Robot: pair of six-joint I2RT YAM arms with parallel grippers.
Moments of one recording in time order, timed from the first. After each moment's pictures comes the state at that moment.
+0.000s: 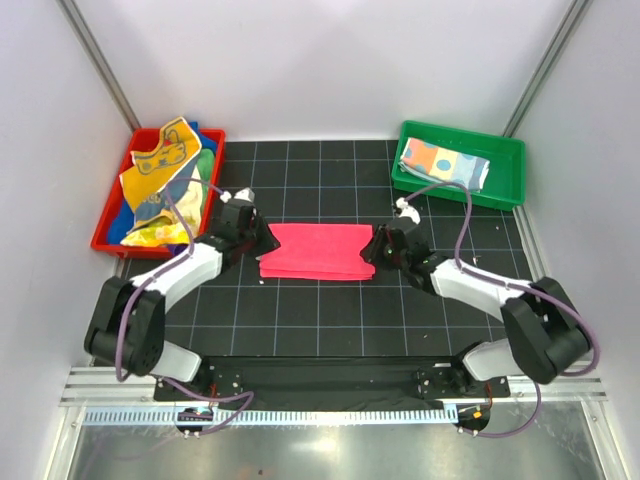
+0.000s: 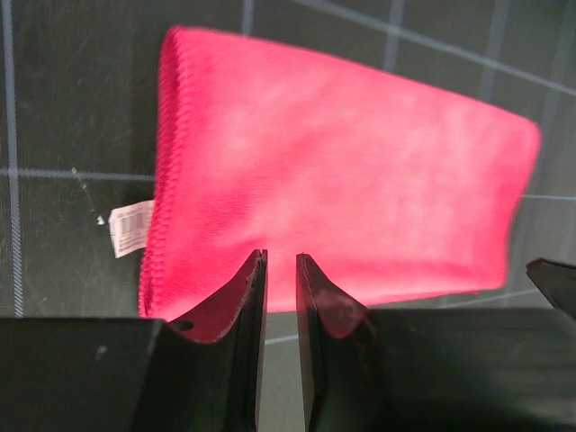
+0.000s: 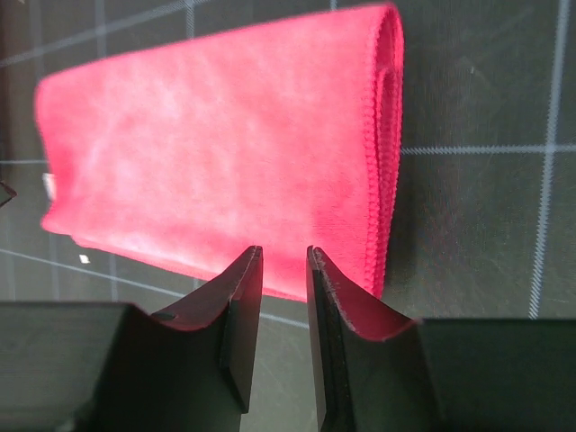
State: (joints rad) left arm -0.37 1.41 0.81 -0.13 0.06 -0.66; right arm 0.54 1.35 0.65 0.06 0.08 0.74
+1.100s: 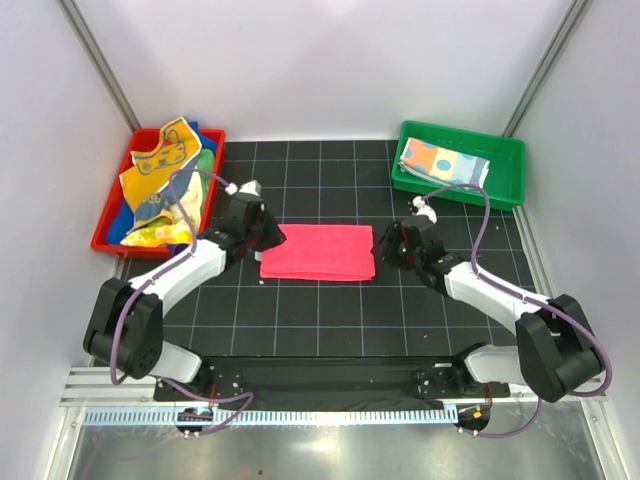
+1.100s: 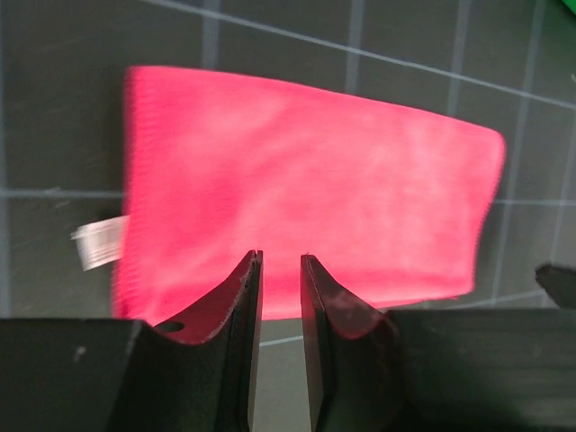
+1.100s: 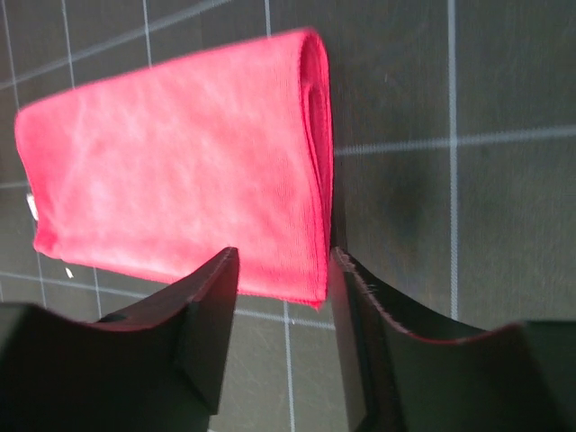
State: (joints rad) left arm -0.43 1.43 0.87 -0.17 -0.01 -0.67; right arm 0.46 1.28 0.62 -0.03 0.06 0.72
